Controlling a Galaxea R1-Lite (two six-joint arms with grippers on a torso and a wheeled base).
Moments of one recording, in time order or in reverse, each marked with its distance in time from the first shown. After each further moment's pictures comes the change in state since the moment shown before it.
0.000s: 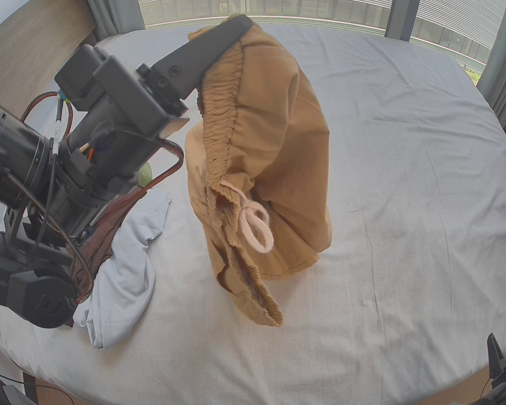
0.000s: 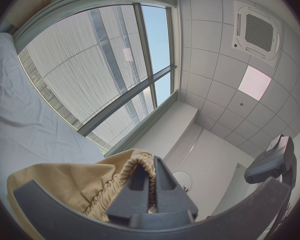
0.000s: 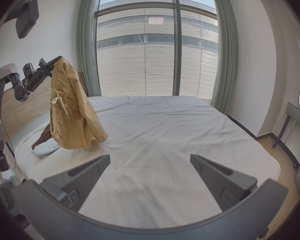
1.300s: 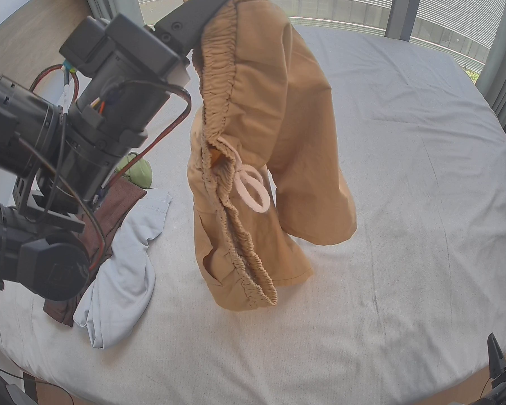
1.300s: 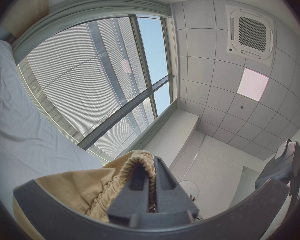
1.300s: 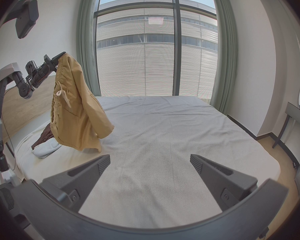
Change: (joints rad) left arm 0.020 0.056 -0.149 -0.004 0.058 0.001; right arm 0.000 0.000 0.000 0.000 -0.002 0.001
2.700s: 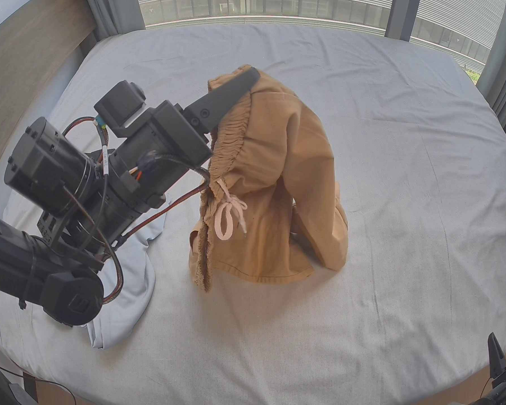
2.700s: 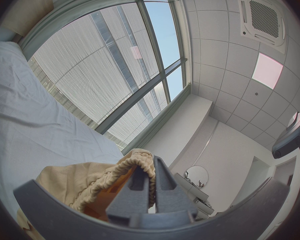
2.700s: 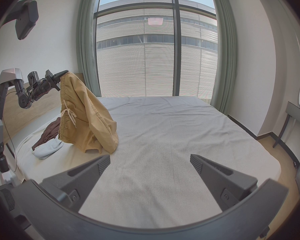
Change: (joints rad) left arm 0.025 0.056 0.157 0.003 -0.005 0.085; right arm -0.001 0.000 0.000 -0.005 0.003 0.005
